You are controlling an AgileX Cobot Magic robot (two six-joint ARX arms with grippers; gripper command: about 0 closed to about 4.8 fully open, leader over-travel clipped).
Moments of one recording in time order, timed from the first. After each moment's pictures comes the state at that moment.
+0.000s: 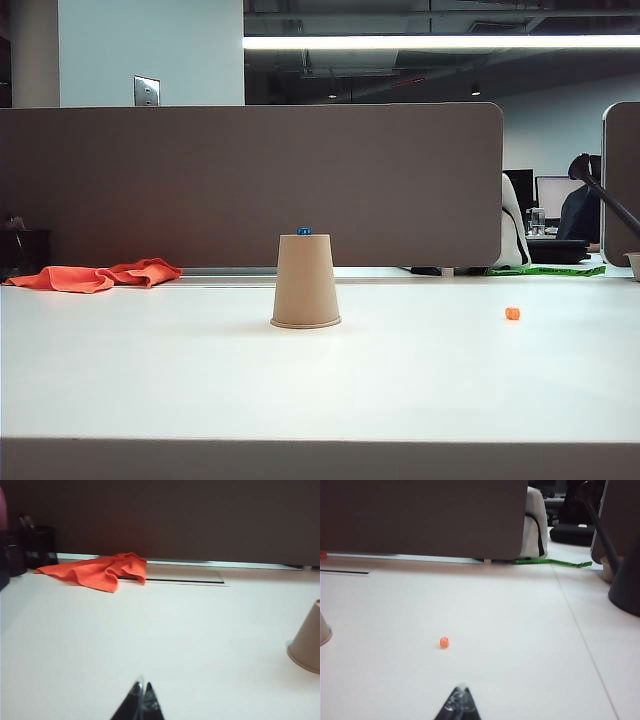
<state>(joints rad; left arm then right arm) 0.03 0.00 0.00 0.03 0.09 -0.03 0.00 0.00 0.01 0.00 -0.11 -0.01</state>
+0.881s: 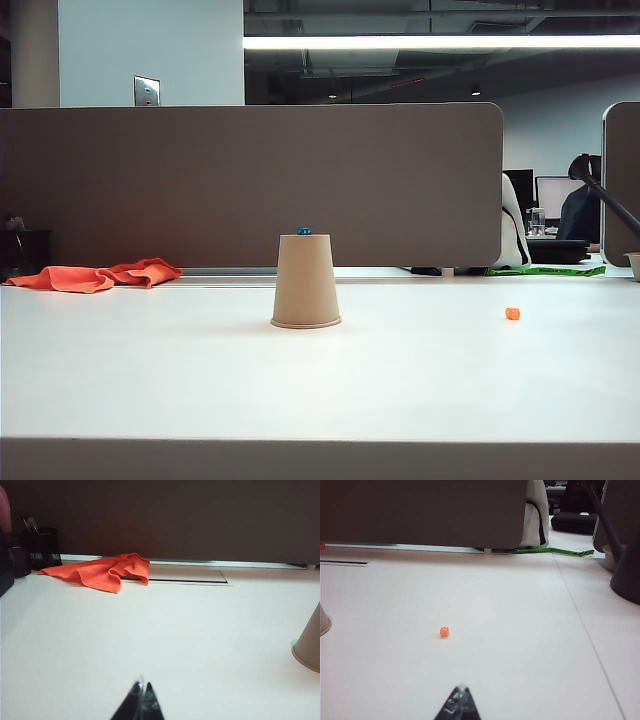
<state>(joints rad) 0.02 0.00 0.00 0.03 0.07 -0.02 0.00 0.00 0.01 -0.04 -0.11 0.00</state>
